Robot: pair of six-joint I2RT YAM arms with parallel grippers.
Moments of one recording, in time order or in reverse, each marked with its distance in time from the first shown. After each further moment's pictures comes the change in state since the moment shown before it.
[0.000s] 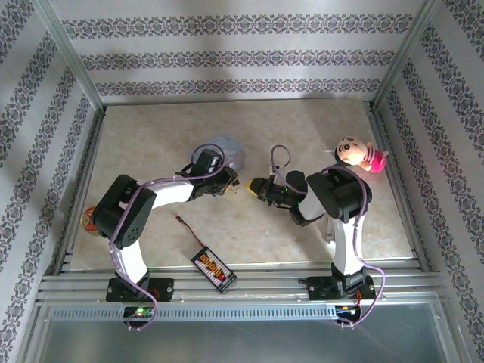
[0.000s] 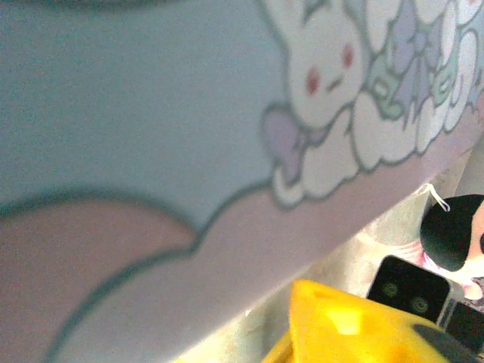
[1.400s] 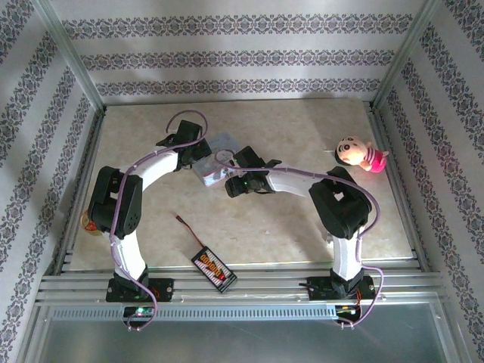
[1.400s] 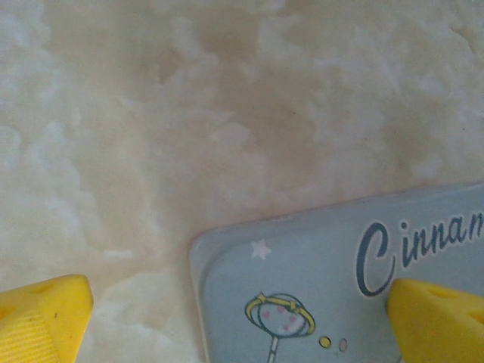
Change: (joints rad) left arm 0.227 0.069 0.343 -0.459 -0.403 0.545; right arm 0.261 -0.115 0.707 -1.612 0.623 -1.017
